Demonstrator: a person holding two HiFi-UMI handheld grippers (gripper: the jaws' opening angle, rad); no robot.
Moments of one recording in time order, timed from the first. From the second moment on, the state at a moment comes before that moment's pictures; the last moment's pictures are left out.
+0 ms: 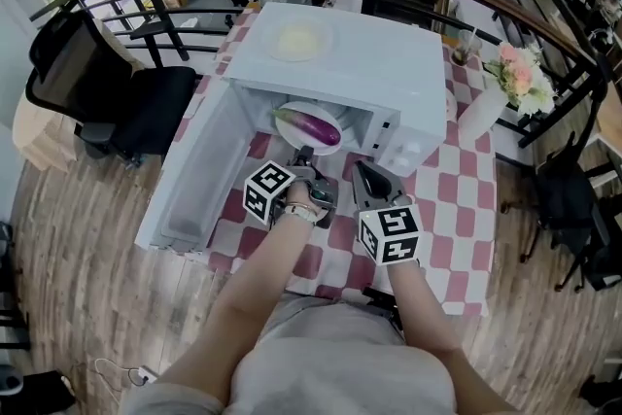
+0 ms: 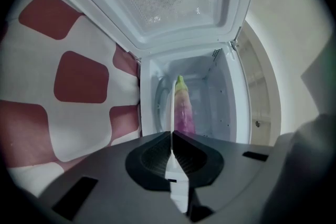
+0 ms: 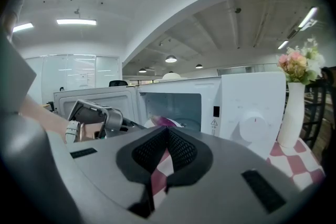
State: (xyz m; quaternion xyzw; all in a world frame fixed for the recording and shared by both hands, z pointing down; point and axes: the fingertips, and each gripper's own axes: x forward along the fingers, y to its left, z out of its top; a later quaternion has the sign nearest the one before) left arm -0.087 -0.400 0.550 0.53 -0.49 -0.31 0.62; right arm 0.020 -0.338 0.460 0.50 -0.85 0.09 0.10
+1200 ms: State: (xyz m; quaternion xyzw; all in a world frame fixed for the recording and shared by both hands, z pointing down) left arm -0.087 -0.464 0.586 0.50 -0.50 -0.29 0.64; right arm 0.014 -0.353 0.488 0.48 -0.86 0.11 0.13
